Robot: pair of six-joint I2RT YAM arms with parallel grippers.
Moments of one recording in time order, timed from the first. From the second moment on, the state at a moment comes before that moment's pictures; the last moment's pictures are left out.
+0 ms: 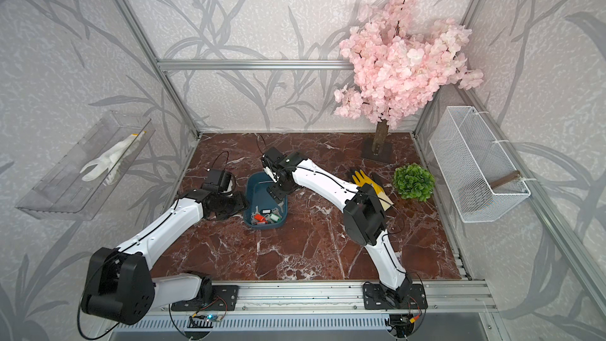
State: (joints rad) left arm -0.19 1.29 0.83 -0.69 0.12 -0.62; right arm 0.87 2.20 2.05 -1.10 0.00 0.10
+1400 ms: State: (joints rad) left arm -0.18 1.34 0.78 -0.63 0.08 -0.66; right arm 0.95 2.59 2.45 -1.28 0.18 0.08
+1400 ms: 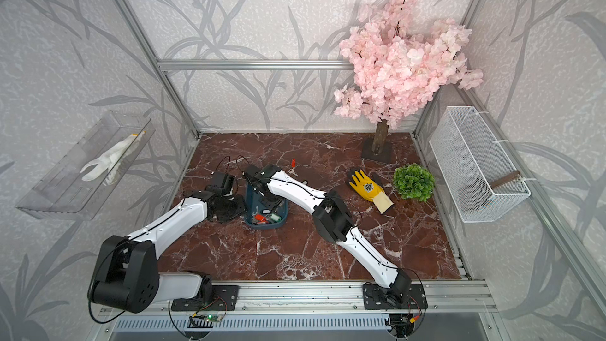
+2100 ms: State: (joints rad) left arm -0.18 1.34 0.78 -0.63 0.08 -0.66; right arm 0.95 2.63 2.46 -1.26 0.00 0.14
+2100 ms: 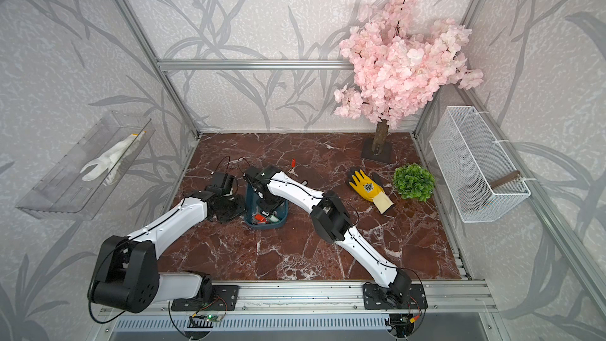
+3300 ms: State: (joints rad) left arm -0.17 1.33 0.78 -0.63 0.09 -0.66; right arm 0.96 2.62 2.49 -1.29 0.30 0.06
